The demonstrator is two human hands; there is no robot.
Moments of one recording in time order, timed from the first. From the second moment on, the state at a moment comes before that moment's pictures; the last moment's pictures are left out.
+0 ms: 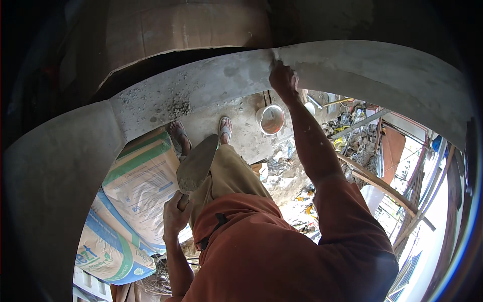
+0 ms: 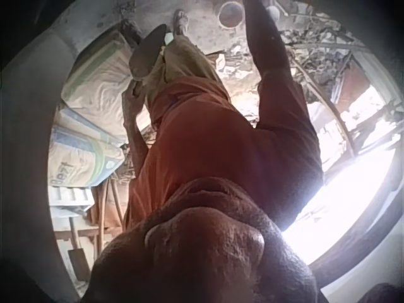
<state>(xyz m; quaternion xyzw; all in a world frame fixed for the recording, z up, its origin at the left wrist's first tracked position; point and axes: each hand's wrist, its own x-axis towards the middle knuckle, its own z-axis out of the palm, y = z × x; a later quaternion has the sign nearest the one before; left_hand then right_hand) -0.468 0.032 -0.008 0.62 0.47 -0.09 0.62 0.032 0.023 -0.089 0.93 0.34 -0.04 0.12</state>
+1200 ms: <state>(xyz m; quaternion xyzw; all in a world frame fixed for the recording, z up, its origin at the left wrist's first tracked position) -0.464 0.046 -0.006 0.62 0.49 -0.08 0.61 0.031 -0.035 -0.035 0.91 0.40 0.00 0.12</state>
